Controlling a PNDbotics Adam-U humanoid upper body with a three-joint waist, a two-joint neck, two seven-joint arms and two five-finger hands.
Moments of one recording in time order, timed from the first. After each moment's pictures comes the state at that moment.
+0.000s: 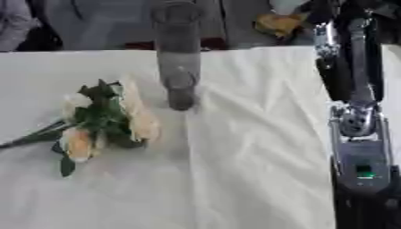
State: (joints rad) left arm -0.34 0.20 0.08 -1.99 -0.28 -0.28 0.16; right arm -0.38 -0.21 -0.23 -1.98 0.47 -0.23 -0.03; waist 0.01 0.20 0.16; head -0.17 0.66
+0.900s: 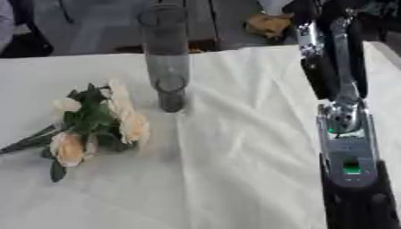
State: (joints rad) left arm -0.52 0.51 0.00 -1.99 -0.61 0.09 -0.01; right arm -0.38 -0.21 -0.22 -1.98 0.46 -0.24 -0.01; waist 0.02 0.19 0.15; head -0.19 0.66
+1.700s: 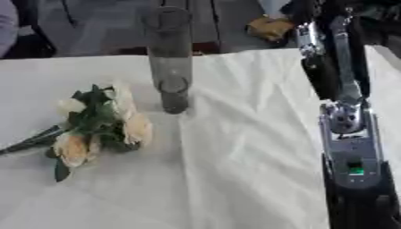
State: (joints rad) left arm -0.70 0.71 -0.17 -1.84 -0.79 0.11 -0.49; right arm -0.39 -0.21 -0.20 -1.98 0.46 -0.22 0.02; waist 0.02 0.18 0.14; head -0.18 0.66
